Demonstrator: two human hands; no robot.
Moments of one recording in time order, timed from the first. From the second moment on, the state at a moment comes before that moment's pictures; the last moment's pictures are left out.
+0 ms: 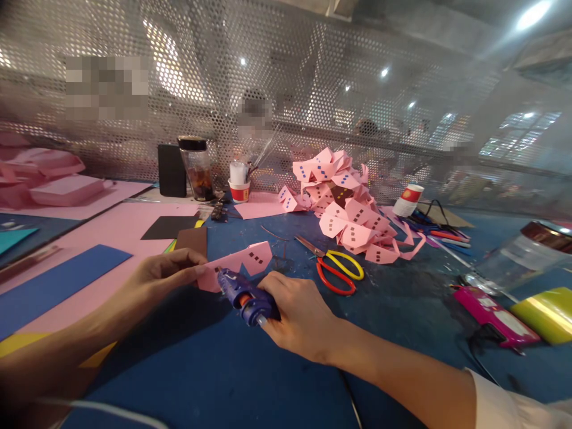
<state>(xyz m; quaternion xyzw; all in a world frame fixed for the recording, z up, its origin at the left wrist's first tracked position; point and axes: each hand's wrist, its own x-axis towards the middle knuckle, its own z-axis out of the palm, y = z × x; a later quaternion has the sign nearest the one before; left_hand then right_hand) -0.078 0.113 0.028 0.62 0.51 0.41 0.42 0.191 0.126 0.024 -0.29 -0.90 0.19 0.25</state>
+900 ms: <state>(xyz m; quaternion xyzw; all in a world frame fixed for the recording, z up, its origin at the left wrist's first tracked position) -0.080 0.113 0.029 0.61 0.53 0.43 0.40 0.195 0.125 0.023 -0.28 -0.91 0.18 0.24</state>
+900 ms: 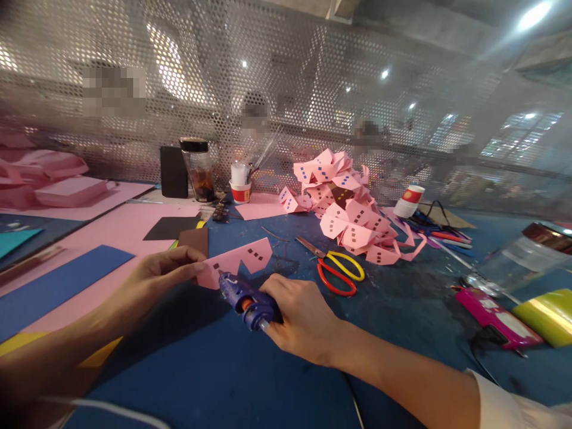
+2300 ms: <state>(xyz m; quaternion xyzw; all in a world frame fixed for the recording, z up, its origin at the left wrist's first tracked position) -0.081 0.115 0.028 0.60 0.52 0.45 0.41 0.195 0.126 0.018 -0.29 -0.91 0.16 0.24</state>
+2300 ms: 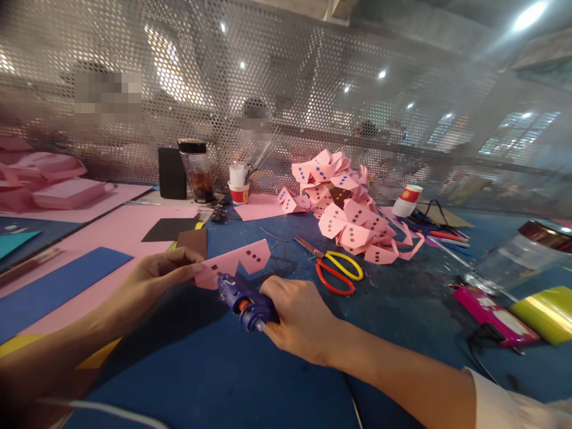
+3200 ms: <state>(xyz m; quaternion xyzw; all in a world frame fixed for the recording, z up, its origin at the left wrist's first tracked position) -0.080 0.113 0.027 0.59 0.52 0.45 0.43 0.196 0.126 0.016 -0.29 -0.92 0.14 0.23</state>
